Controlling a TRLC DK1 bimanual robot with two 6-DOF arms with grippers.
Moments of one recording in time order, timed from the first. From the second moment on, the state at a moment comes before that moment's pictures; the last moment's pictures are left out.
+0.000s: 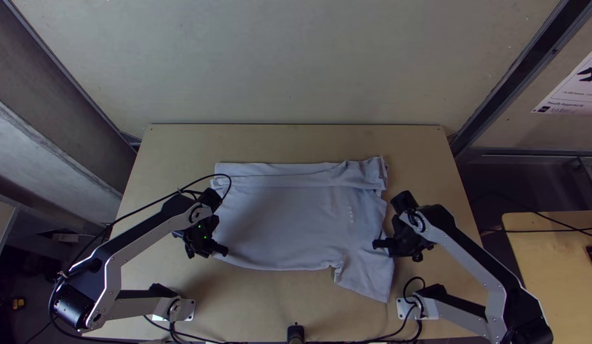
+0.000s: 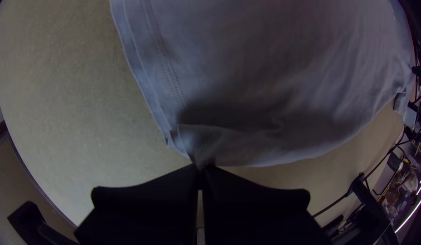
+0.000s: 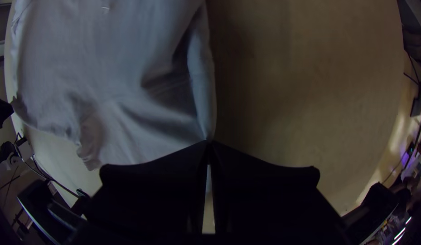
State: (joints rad) left arm -0.38 1.37 0.86 -1.14 0.02 -0.06; right arm 0.32 1.23 0.73 -1.11 -0.10 0.28
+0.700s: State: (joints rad) left arm -0.27 1.37 0.87 -1.14 0.02 0.05; right arm 0.21 1.24 0.82 -1.21 0.06 0.23
